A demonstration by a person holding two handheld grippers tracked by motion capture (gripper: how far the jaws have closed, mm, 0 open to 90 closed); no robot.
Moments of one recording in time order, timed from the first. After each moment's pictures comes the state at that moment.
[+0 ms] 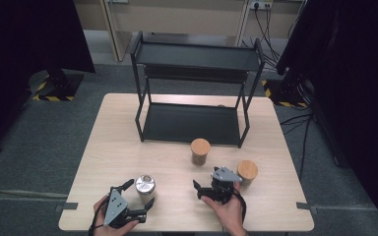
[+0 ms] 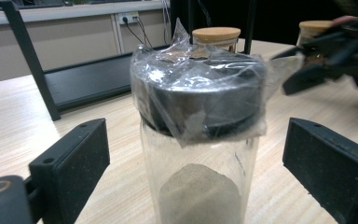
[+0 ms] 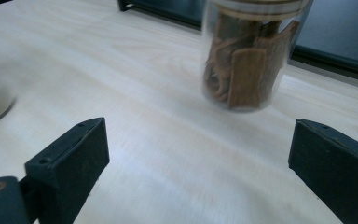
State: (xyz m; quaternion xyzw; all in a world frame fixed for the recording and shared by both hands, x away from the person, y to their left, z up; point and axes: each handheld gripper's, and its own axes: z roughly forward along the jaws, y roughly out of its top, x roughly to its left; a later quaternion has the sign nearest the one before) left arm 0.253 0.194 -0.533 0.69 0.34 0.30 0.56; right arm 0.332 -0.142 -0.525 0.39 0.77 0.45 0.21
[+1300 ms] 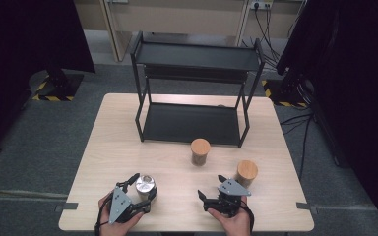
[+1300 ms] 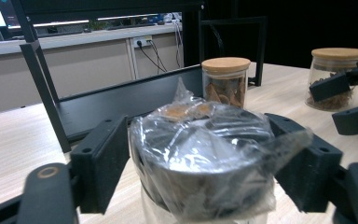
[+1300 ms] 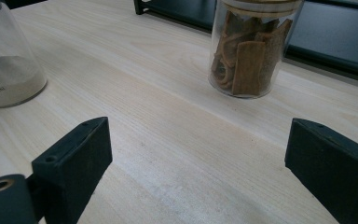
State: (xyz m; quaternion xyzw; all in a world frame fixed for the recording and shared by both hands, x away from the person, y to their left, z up) left arm 0.266 0.178 -0.522 0.66 0.33 0.34 0.58; right arm 0.310 -0.157 -0.525 0.37 0.77 0.47 0.22
